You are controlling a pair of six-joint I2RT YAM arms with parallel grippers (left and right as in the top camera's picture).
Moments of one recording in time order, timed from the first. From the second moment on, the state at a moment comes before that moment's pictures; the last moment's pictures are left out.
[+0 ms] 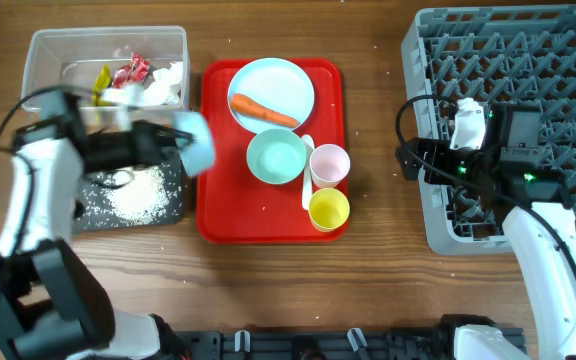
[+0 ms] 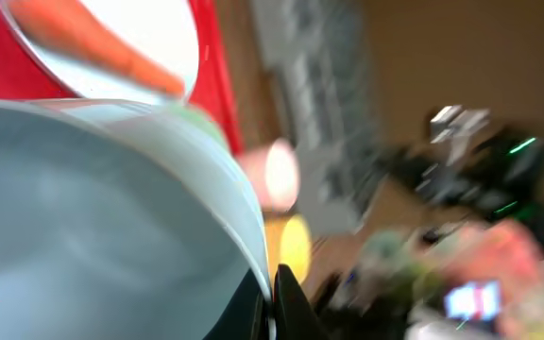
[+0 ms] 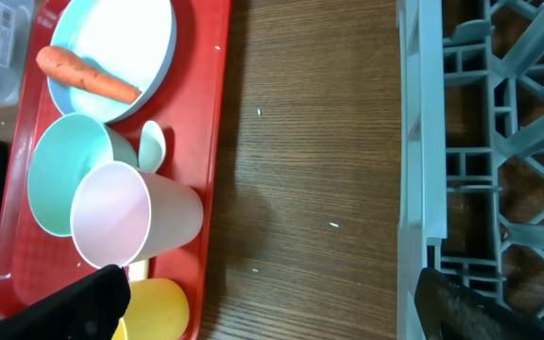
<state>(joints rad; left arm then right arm) 0.23 1.64 1.18 -0.98 1.08 0.21 -0.06 1.25 0.93 -0.67 -0.38 0.07</state>
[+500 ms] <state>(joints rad) -0.36 1.64 1.18 -1.01 0.25 -0.08 -0.06 1.25 0.93 -0.67 -0.38 0.07</state>
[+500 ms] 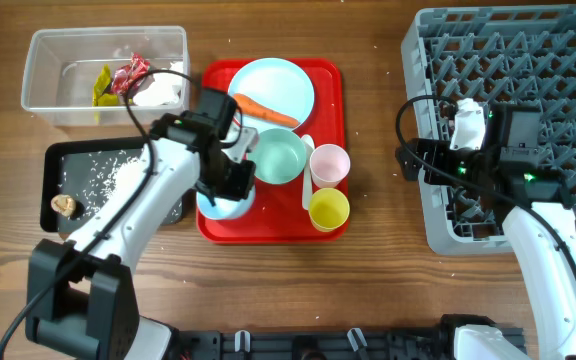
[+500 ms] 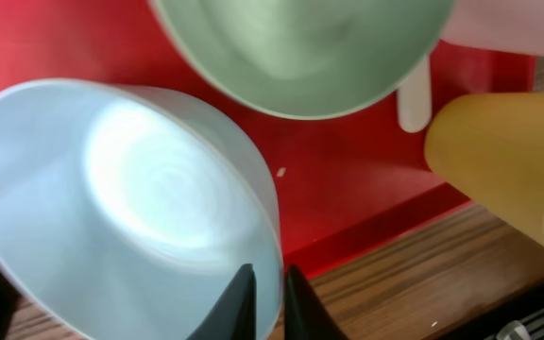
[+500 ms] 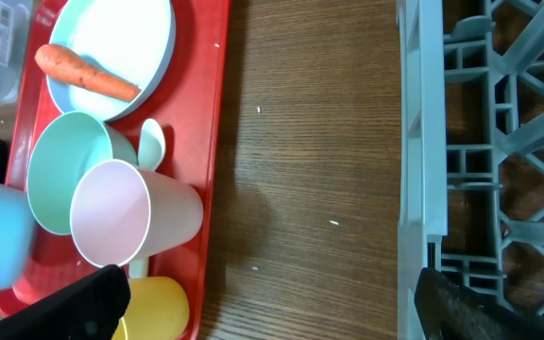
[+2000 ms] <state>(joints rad) -0.01 1.51 1.38 -0.94 0.26 -0.31 0.70 1.63 1.24 -0.61 -0.24 0.35</state>
